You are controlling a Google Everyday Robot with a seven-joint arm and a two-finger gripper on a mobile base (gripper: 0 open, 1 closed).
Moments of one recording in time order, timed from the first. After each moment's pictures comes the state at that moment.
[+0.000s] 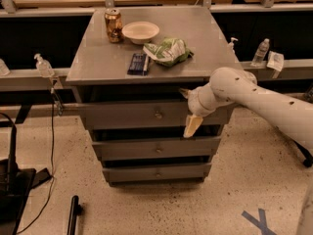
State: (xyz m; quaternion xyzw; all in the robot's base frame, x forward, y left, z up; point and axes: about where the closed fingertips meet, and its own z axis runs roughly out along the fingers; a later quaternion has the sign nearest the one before) arm 0.695 -0.124 0.654 -0.72 0.62 -0.02 0.30
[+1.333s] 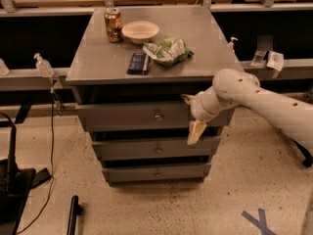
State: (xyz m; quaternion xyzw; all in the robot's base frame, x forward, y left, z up) arm 0.673 -0.128 0.642 -0.73 0.62 0.02 0.28
